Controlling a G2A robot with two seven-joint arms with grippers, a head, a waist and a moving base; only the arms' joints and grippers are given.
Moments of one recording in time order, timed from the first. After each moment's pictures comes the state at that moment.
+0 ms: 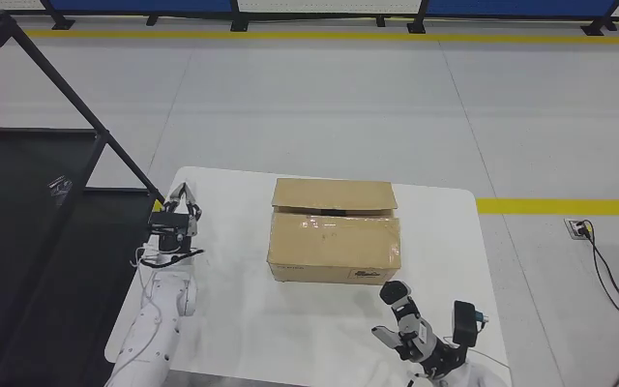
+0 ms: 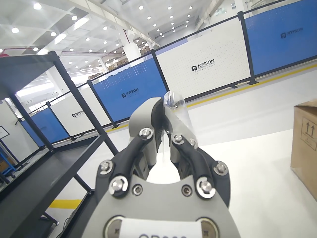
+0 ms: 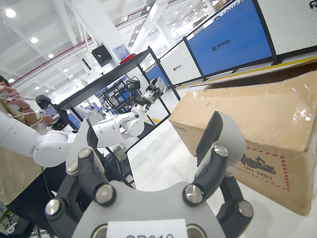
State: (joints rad) left arm 0.87 -1.28 -1.40 -1.01 1.57 0.21 0.69; right arm -1.49 -1.22 1.35 -1.68 -0.82 -0.87 -0.25
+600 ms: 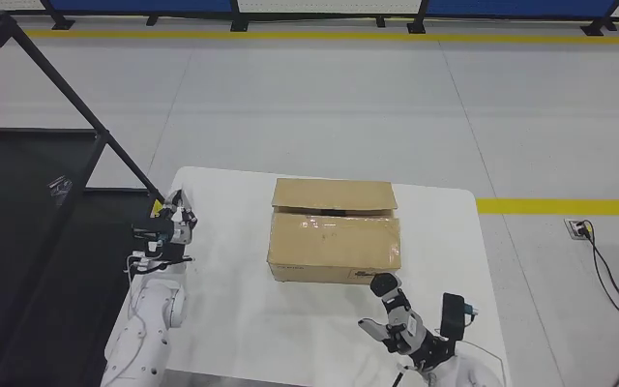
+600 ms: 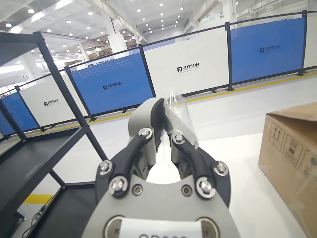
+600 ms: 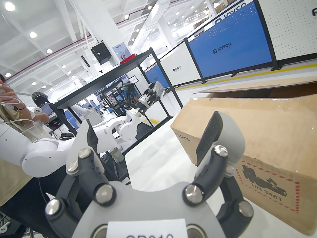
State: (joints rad) left arm 0.97 -1.26 -1.47 -1.12 1.50 0.04 0.61; right arm -1.45 -1.23 1.31 -1.72 -0.84 -0.80 -0.24
